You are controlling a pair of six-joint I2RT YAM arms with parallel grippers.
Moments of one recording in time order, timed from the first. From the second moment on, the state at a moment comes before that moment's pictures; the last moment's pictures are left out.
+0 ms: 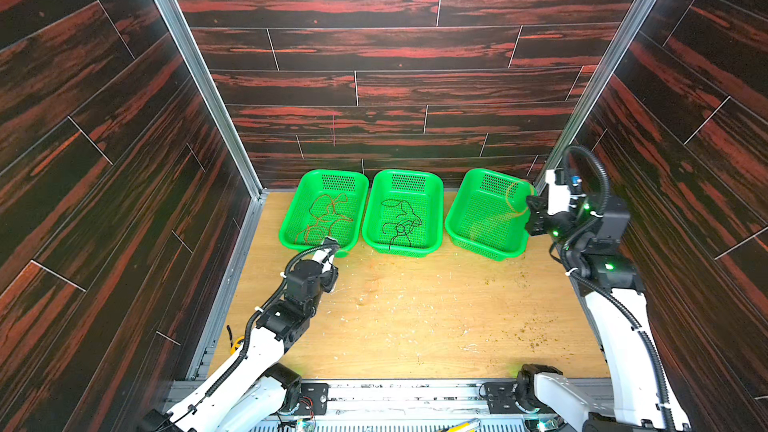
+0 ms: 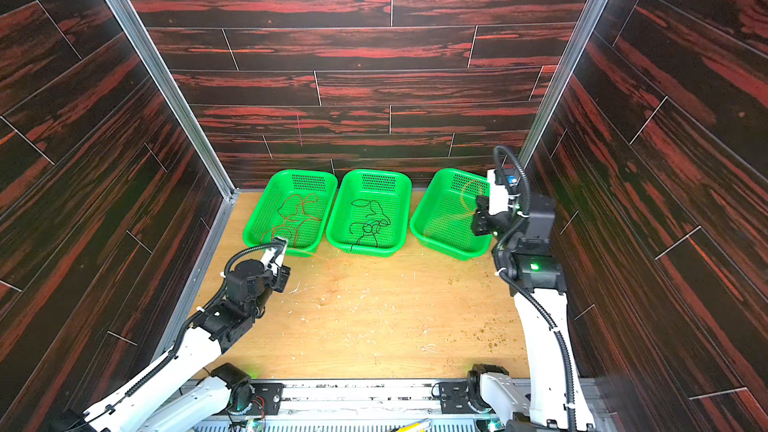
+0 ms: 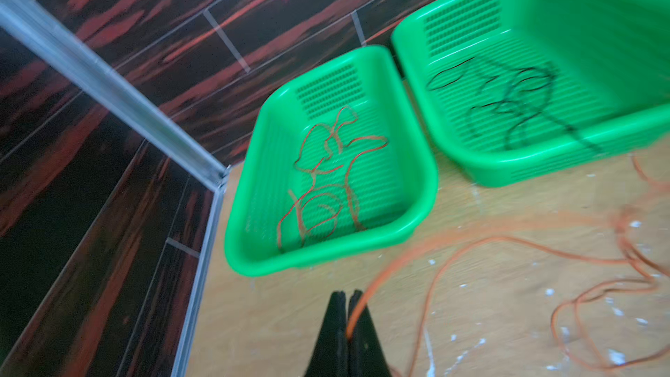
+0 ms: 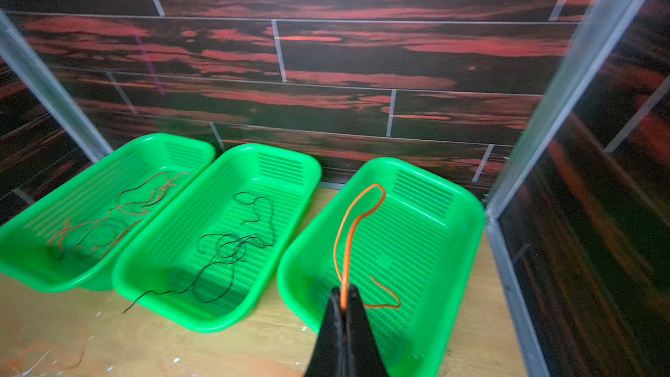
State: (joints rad) left arm -0.43 0.85 0.53 -0.06 -0.39 0.26; right arm -0.05 1.03 1.22 -0.44 -0.26 -0.06
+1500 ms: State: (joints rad) left arm -0.34 0.82 0.67 -0.20 -0.03 0.24; right arm 0.09 1.02 1.11 -0.57 -0.58 -0.13
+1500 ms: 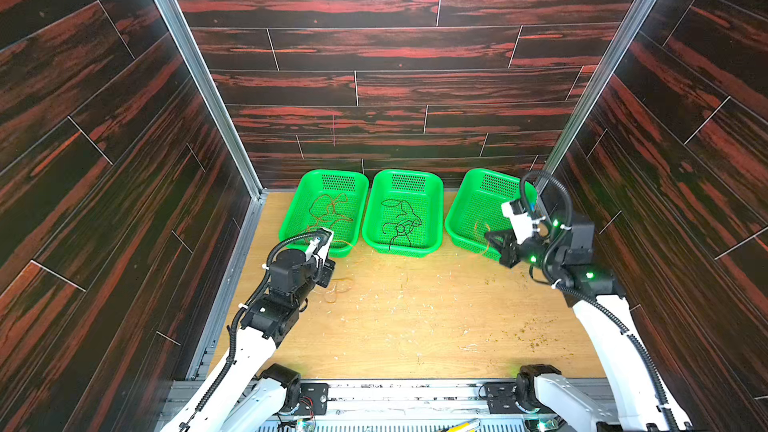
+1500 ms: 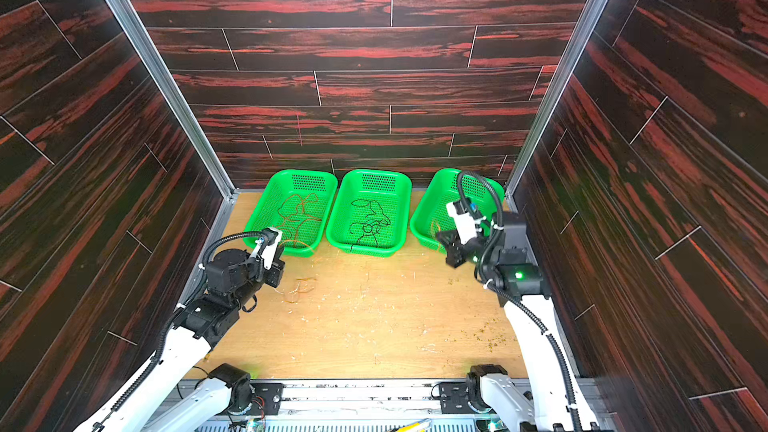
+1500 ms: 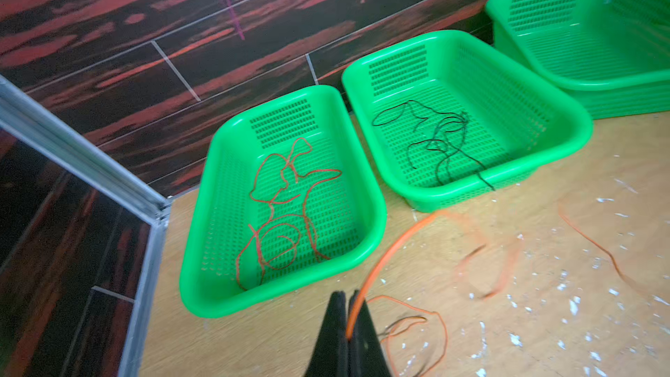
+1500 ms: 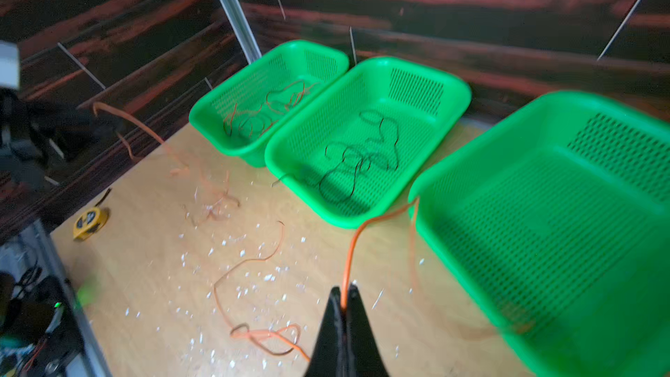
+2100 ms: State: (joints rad) left arm -0.50 0.90 0.67 -0.14 0.09 0.24; right arm 0.03 1.41 1.75 -0.55 -0.47 -0.24
